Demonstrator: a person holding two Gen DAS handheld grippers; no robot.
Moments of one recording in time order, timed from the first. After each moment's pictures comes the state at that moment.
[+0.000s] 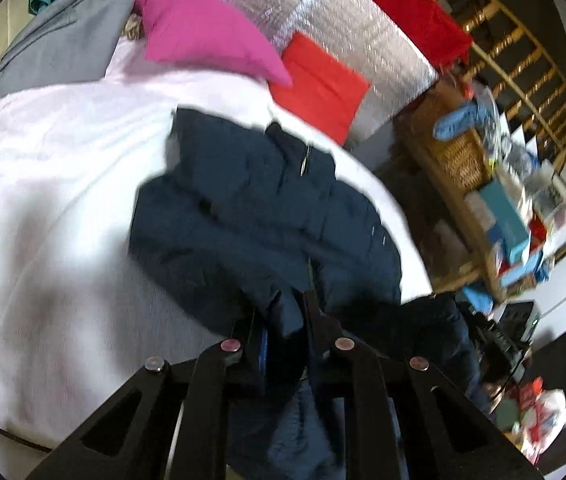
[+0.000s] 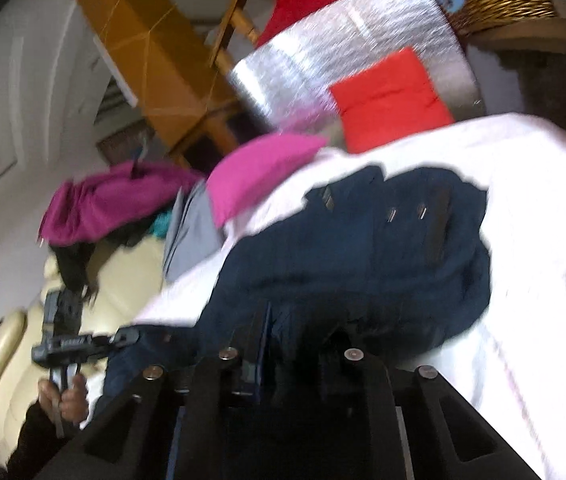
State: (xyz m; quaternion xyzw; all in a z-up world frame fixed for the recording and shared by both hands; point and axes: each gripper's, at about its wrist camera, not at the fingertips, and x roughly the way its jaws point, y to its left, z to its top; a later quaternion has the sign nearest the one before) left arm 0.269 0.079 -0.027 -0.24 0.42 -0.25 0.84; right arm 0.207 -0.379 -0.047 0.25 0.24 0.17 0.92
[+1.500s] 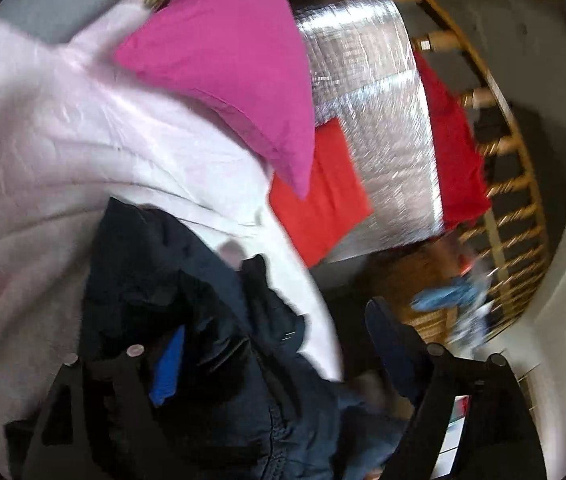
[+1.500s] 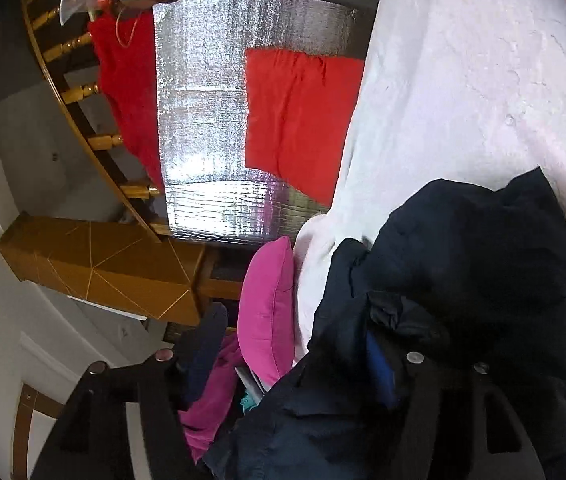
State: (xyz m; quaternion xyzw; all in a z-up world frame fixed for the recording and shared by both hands) left arm 0.514 0.093 -0.087 -0.52 0.33 -0.26 0.74; right arm 0.445 -0.488 -0.134 0.64 0.18 0.18 0.72
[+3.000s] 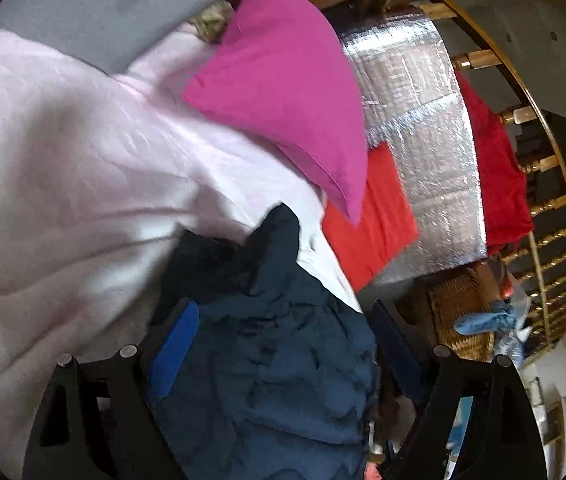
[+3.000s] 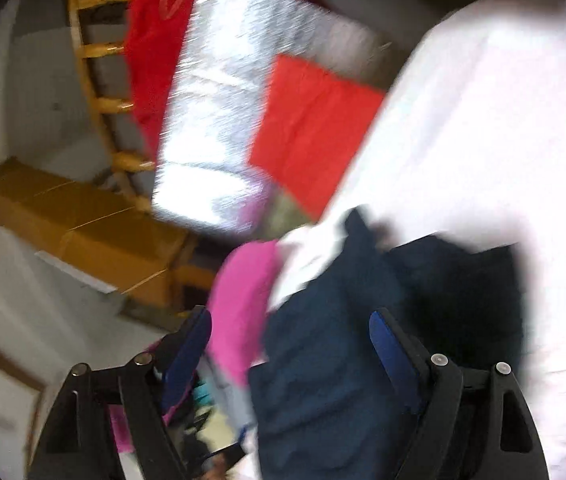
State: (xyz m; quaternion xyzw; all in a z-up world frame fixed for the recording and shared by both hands) left arm 0.505 0.109 -0.079 -0.48 0.36 -0.13 0.79; right arm 0.414 -0.492 -0.097 0.54 0.22 0.10 0.80
